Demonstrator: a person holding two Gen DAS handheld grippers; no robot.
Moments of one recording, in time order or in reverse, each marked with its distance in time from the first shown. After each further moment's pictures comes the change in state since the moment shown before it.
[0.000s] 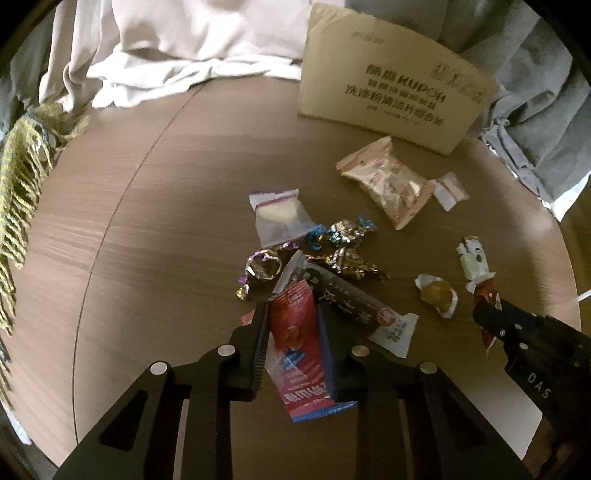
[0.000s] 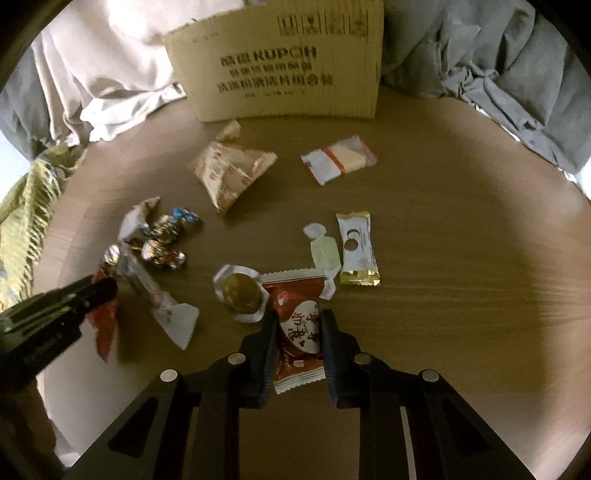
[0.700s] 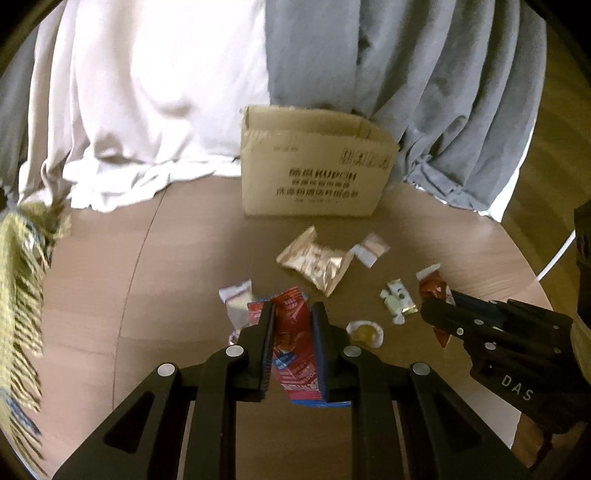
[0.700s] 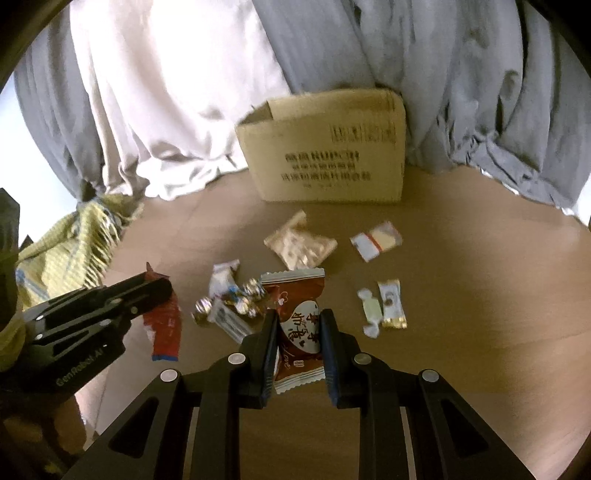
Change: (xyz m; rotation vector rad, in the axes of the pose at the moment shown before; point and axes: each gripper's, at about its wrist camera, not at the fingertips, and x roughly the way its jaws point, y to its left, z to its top) left arm -0.092 -0.016 0.021 0.194 -0.255 -0.144; right arm -0.085 0.034 0.001 -0.005 -0.251 0.115
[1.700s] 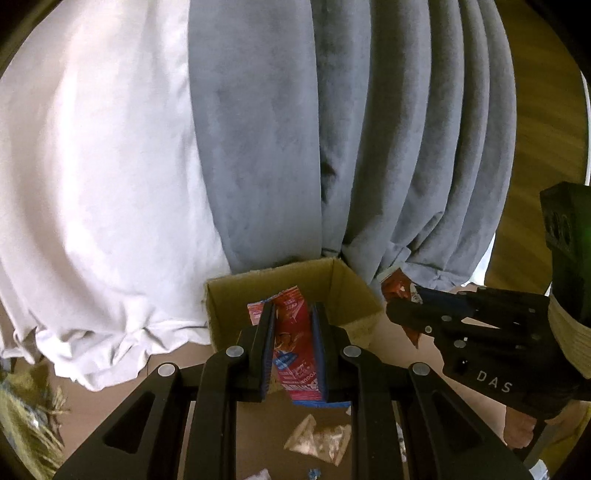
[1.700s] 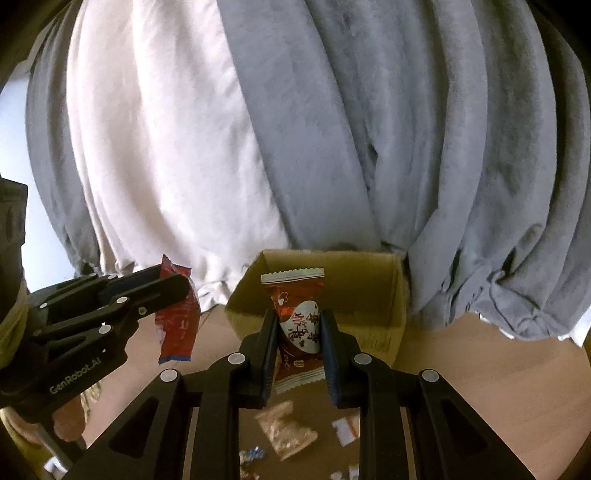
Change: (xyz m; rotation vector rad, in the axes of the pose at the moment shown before) left arm 0.007 -0.013 0.192 0.209 -0.260 -0.108; right arm -0.017 -0.012 0.178 -0.060 -0.286 -0.006
